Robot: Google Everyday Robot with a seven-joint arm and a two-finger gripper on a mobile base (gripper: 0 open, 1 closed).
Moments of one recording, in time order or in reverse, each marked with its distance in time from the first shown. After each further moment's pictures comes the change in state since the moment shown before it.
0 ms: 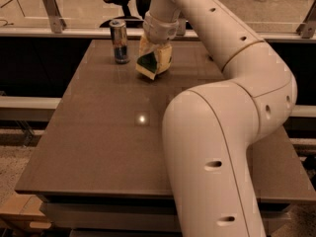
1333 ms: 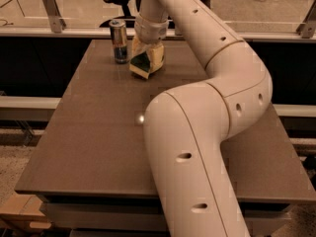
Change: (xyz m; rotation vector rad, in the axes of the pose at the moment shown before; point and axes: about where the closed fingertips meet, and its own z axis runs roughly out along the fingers) arm -0.004 -0.024 0.016 -0.024 0.010 -0.055
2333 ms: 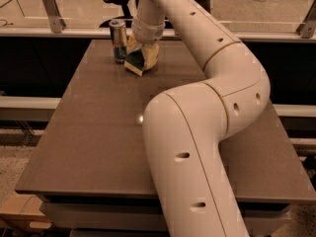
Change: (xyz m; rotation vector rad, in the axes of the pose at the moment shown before) arm 0.007 -0.023 0.011 0.072 0.019 -0.001
